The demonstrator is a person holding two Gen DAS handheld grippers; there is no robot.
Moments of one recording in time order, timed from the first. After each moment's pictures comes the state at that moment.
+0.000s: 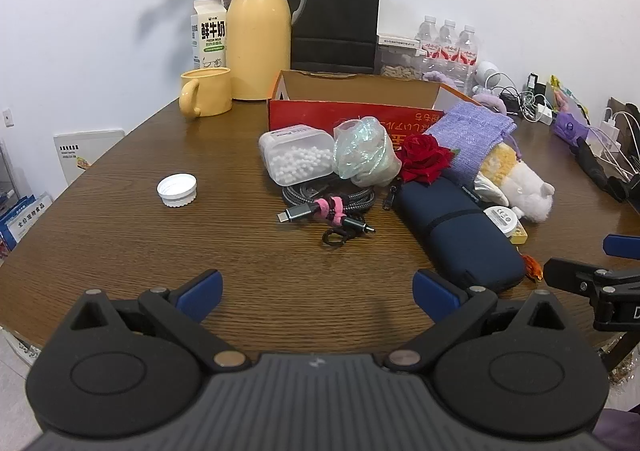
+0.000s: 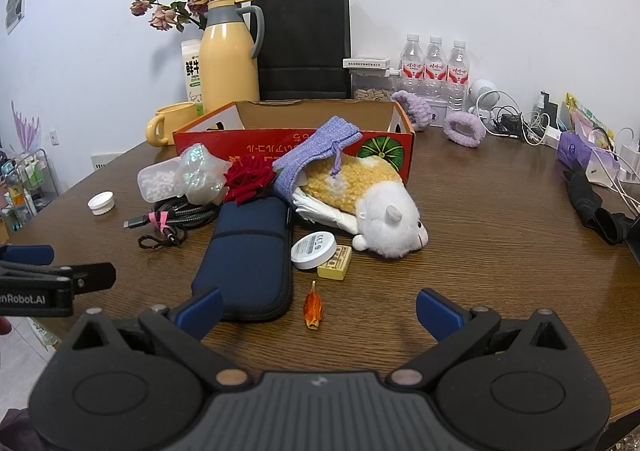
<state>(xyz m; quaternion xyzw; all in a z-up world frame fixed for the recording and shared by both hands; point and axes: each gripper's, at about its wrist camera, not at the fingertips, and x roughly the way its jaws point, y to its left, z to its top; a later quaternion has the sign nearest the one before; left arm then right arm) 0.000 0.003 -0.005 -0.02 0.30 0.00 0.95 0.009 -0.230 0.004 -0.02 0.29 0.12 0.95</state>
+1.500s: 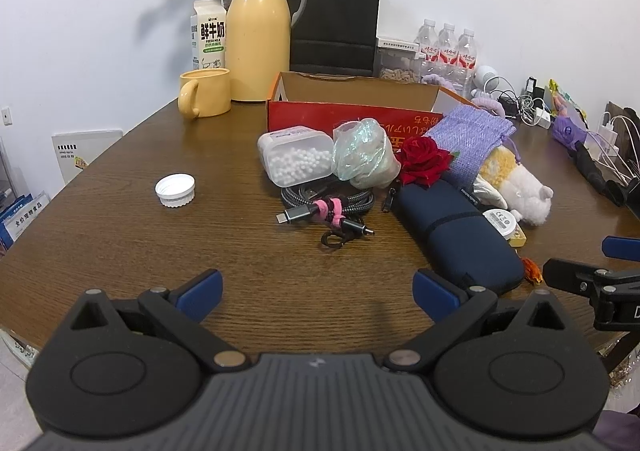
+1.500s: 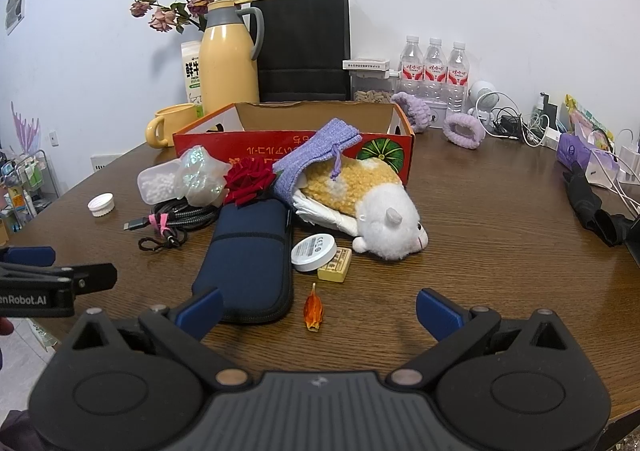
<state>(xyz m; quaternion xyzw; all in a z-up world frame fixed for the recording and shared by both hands) 0.002 0.004 -0.005 -0.02 0.30 0.00 0.95 0.010 -0.230 0.005 -0.02 0.29 0.12 0.95</state>
